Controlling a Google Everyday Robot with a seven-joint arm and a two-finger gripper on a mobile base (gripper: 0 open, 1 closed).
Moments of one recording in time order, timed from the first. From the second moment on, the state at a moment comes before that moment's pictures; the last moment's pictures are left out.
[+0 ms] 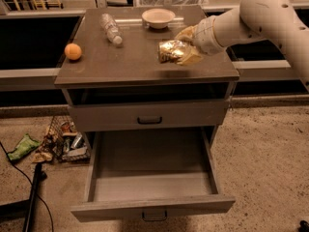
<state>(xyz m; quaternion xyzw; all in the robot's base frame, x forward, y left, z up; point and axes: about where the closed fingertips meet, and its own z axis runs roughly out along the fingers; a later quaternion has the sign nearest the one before) 0.709 -0.085 0.891 -0.70 0.56 0.01 0.45</state>
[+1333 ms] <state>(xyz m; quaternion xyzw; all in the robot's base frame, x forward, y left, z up) 0.809 -0.069 0.873 -0.59 0.63 0.09 0.49</state>
